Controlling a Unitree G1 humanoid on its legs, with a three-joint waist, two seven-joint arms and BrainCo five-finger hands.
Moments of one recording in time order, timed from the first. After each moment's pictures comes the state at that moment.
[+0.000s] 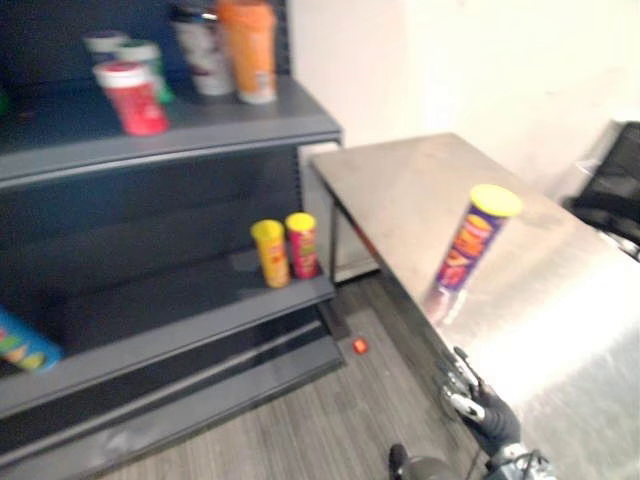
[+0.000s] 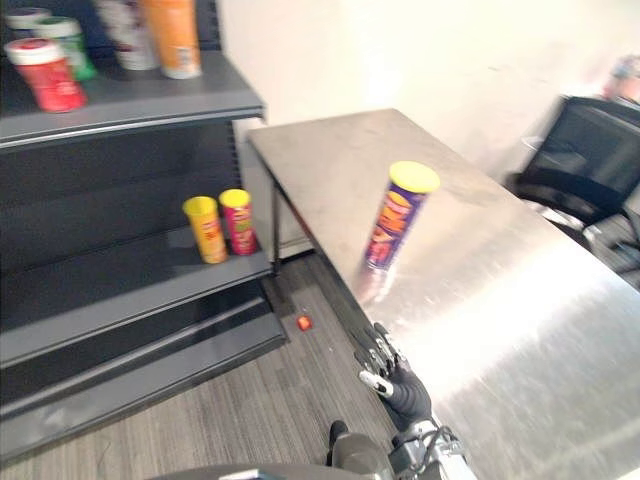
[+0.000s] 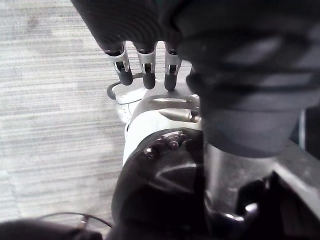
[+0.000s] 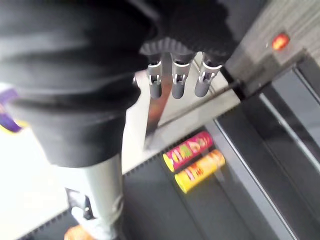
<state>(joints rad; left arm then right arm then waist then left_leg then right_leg) 0.39 0.14 0.17 1.05 -0.21 -0.05 -0.16 0.71 -0.08 0.02 -0.34 0.59 0.06 0.35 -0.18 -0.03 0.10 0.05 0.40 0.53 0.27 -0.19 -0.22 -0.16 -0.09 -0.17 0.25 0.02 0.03</state>
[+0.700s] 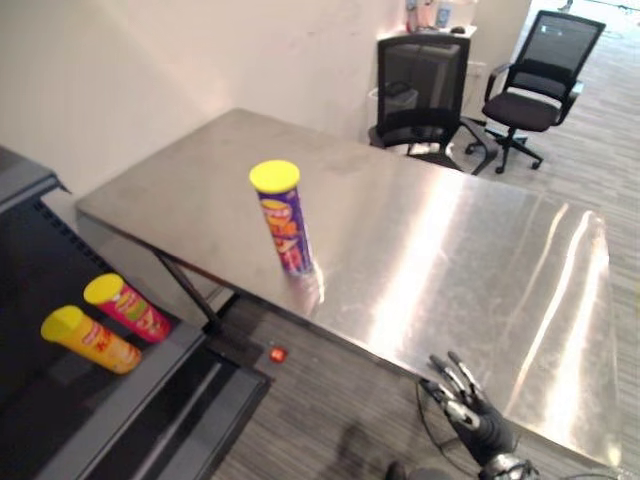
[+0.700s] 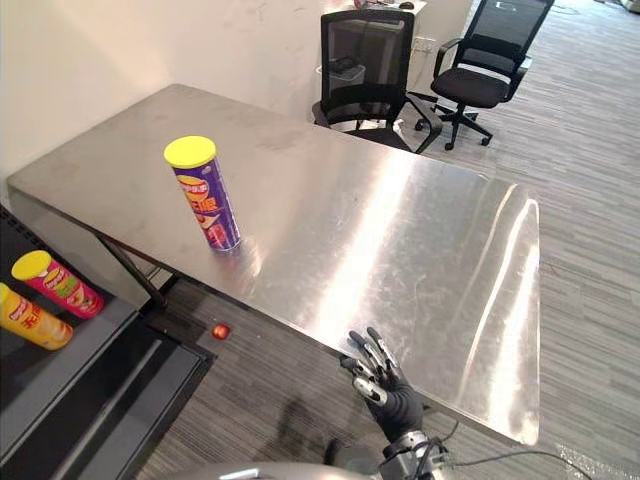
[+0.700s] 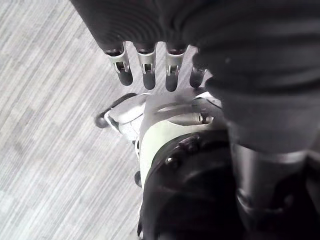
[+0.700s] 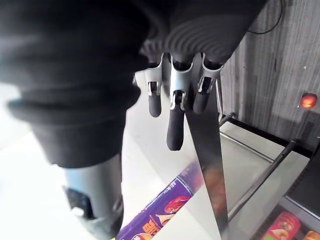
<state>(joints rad) 0.32 0.17 0.07 1.15 -0.12 -0.09 -0.14 0.66 -0.05 0.08 -0.30 0.59 0.04 0.39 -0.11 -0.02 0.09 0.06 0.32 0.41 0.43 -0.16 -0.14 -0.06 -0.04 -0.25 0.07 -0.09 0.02</state>
